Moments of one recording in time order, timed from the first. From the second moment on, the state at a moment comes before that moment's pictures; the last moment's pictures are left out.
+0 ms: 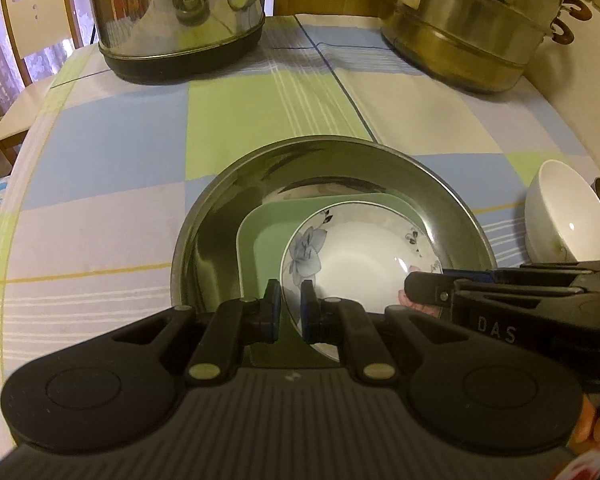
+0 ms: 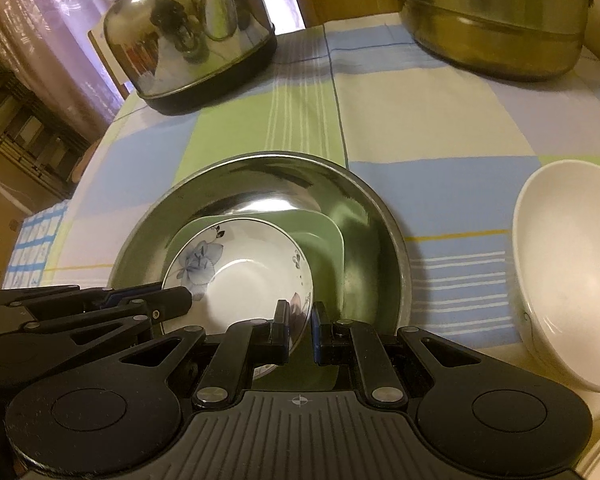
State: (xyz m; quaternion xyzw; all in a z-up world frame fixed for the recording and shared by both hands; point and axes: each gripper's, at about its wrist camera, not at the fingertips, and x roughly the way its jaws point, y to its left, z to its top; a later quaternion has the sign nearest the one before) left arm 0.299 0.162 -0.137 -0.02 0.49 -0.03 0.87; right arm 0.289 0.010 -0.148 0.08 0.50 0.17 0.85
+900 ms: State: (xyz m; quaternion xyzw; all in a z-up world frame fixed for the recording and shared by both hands) left arm 0.209 0.146 -0.055 -0.02 0.44 -0.01 0.90; right arm 0.216 -0.058 -0.069 0.14 0.42 0.21 0.87
